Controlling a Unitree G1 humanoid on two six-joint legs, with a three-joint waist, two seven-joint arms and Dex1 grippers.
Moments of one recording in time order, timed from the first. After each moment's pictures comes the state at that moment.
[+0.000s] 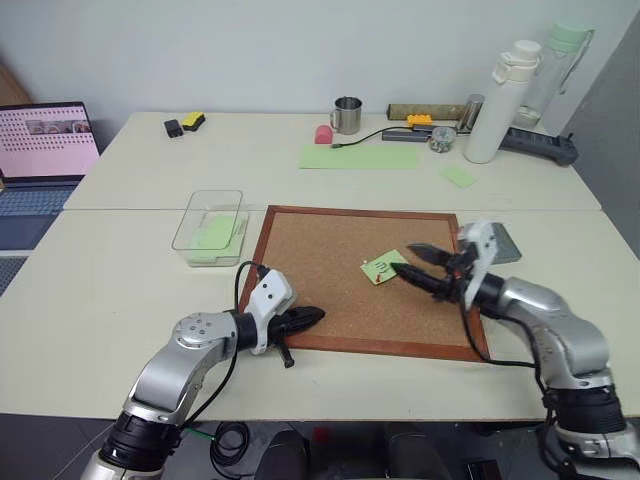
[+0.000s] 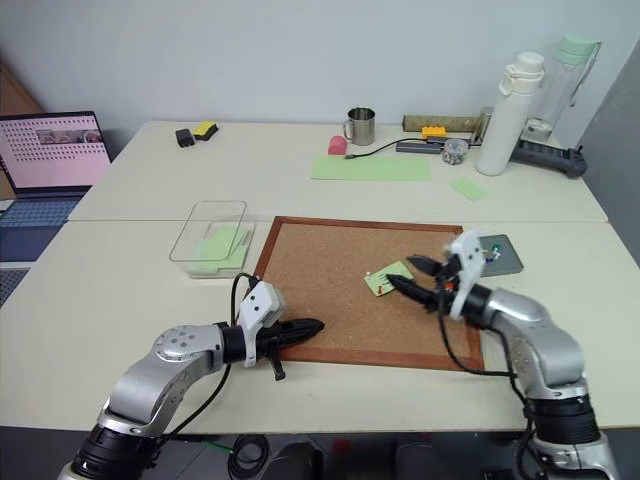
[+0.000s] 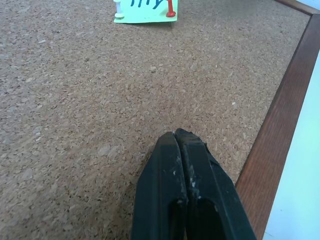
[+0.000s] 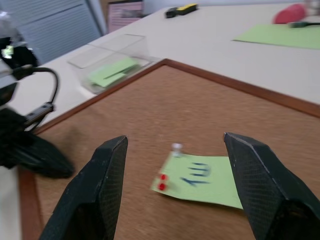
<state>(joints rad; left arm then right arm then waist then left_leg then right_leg) -0.16 0.55 -0.15 -0.24 -0.30 0.54 -0.86 -0.29 -0.42 0.03 -0.23 0.51 0.60 0.71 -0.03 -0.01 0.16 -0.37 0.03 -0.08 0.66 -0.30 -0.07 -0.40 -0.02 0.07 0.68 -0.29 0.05</state>
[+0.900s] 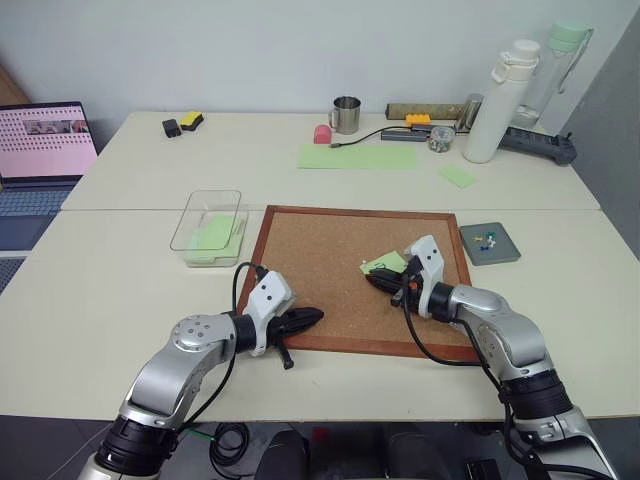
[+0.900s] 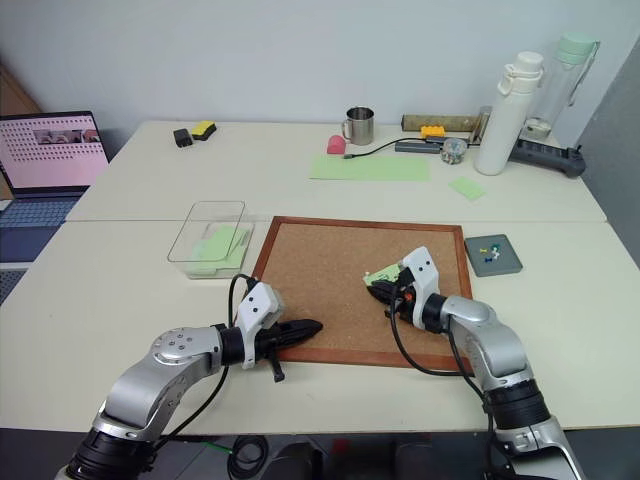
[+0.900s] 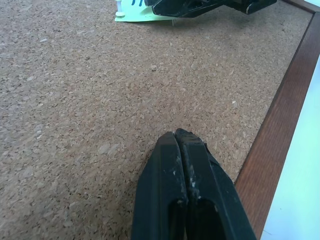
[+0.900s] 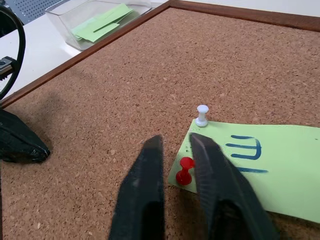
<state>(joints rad) -0.14 0.57 -0.14 -0.28 -0.31 0.57 -0.82 -0.37 -0.34 0.14 -0.05 0.36 0.58 0.66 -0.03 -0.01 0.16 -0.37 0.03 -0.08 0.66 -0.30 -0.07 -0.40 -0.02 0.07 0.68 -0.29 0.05</state>
